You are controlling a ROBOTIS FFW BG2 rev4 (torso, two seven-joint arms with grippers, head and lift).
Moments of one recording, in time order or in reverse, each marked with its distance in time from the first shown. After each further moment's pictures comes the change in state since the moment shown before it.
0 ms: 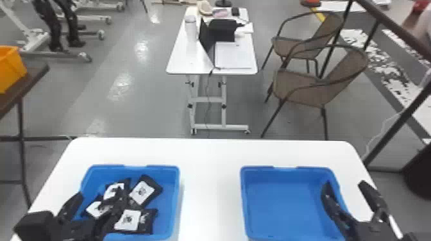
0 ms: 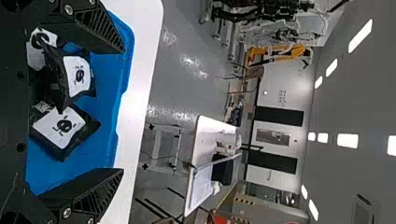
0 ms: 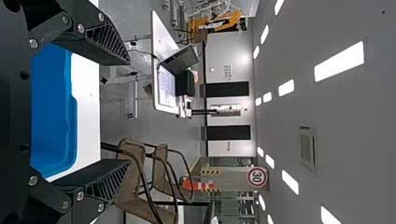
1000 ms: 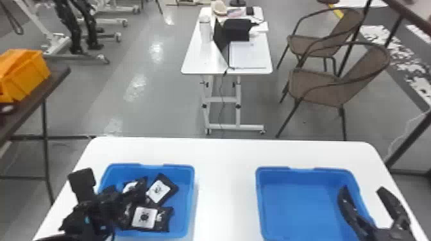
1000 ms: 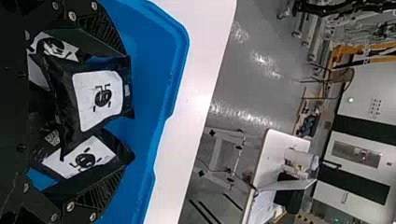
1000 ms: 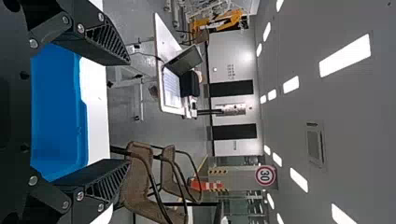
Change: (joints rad) left arm -0.396 0.017 0.082 0.363 0.070 0.415 -0.168; right arm -0.001 0.000 0.012 0.016 -0.030 0.017 0.001
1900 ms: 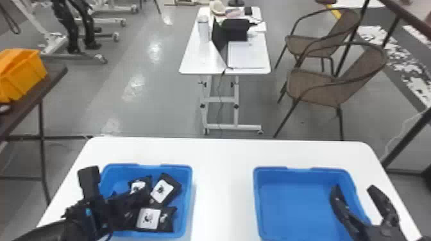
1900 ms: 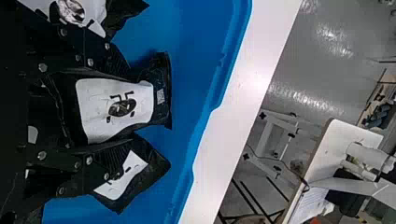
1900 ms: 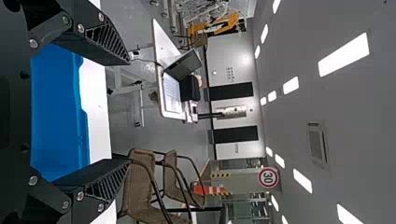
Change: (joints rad) left arm -0.154 0.024 -0.002 0.191 0.028 0.207 -0.142; right arm -0.018 0.000 0.014 0.021 -0.027 0.003 0.016
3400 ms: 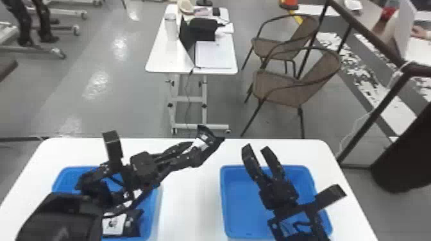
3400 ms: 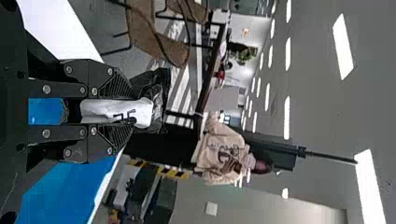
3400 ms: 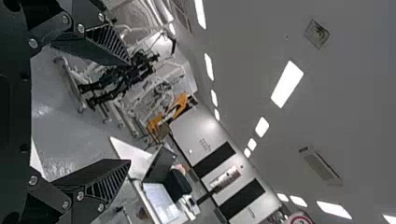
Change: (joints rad) left arm -0.129 -0.028 -0.384 0.012 -0.110 -0.649 -0.673; right arm -0.214 0.000 0.280 0.098 -0.493 0.101 0.256
